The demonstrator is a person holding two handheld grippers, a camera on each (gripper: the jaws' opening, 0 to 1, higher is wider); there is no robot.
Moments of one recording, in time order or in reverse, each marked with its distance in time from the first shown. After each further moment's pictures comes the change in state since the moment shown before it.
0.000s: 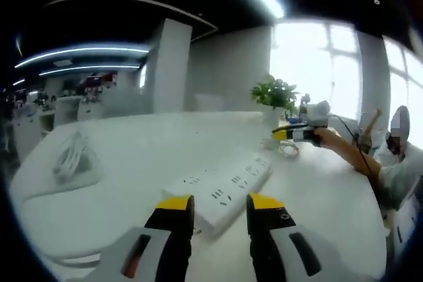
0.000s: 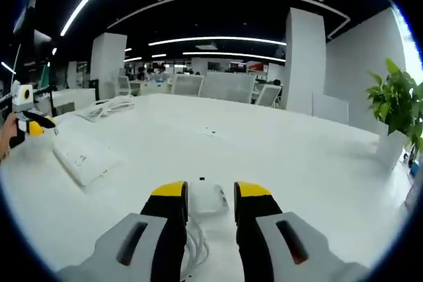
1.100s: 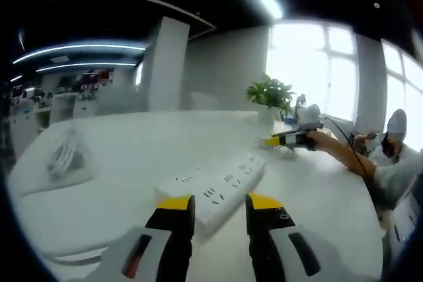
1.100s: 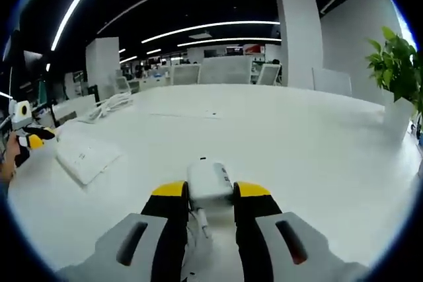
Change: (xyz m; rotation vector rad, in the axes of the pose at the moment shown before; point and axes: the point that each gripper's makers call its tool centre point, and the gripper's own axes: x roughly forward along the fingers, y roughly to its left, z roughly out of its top) left arm 0.000 -0.006 -0.002 -0.012 0.011 -0.030; right arm 0.006 0.013 -0.029 0.128 0.077 0.057
